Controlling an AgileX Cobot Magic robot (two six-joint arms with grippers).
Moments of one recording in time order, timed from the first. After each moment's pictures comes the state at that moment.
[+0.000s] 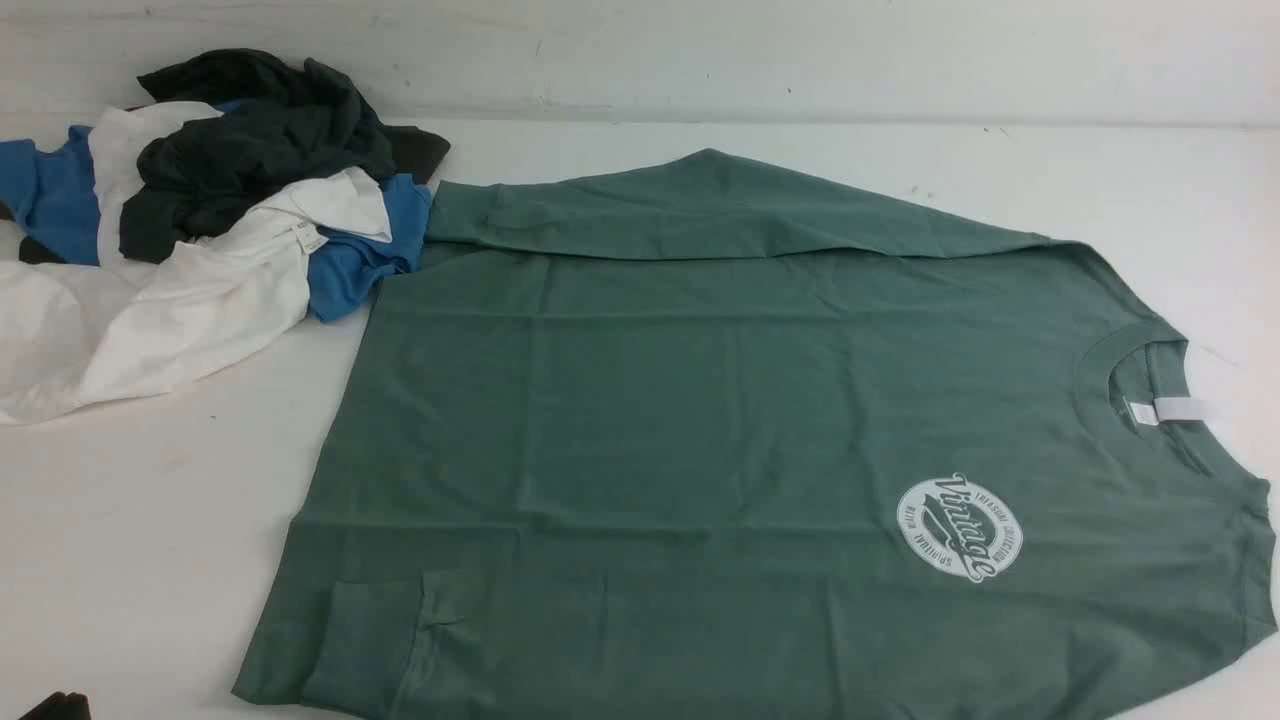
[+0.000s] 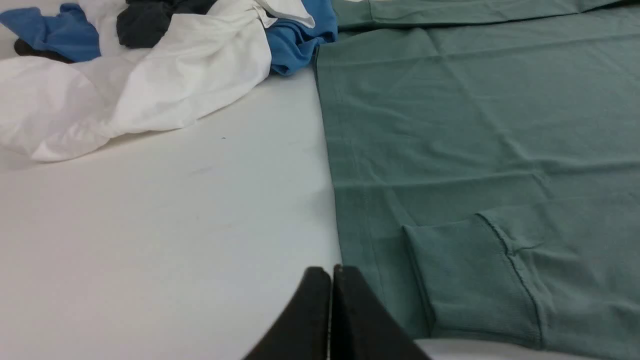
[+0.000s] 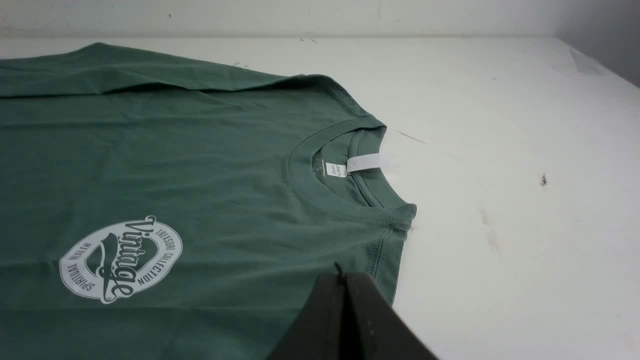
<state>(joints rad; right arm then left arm) -0.09 -0.01 0.02 -0.13 0.38 0.11 -0.06 -0.01 0.02 -0.11 0.36 0.13</state>
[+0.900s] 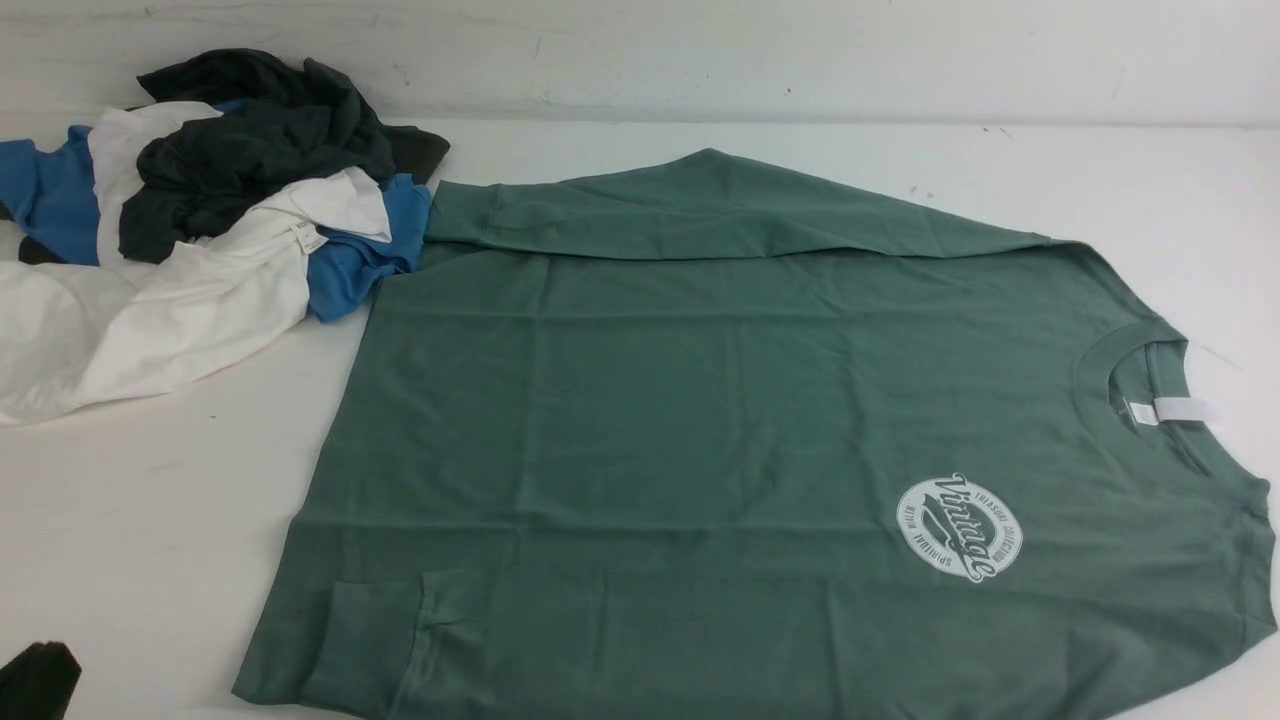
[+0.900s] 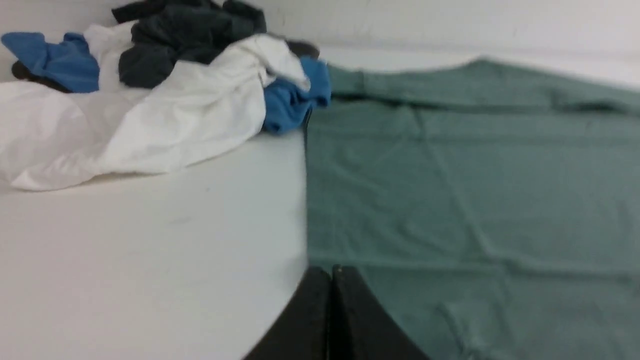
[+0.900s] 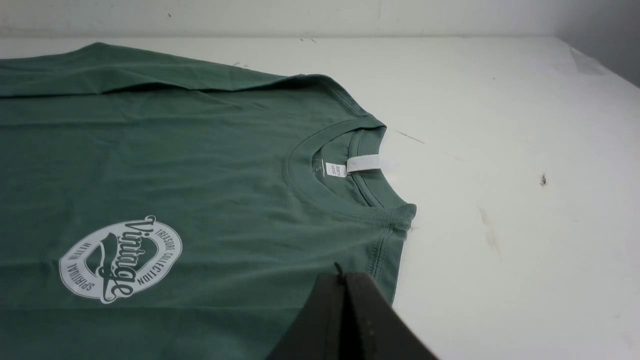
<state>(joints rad) -0.09 -0.01 0.02 -0.13 0.38 0.11 -0.06 -0.01 0.03 -0.28 0.16 0.03</state>
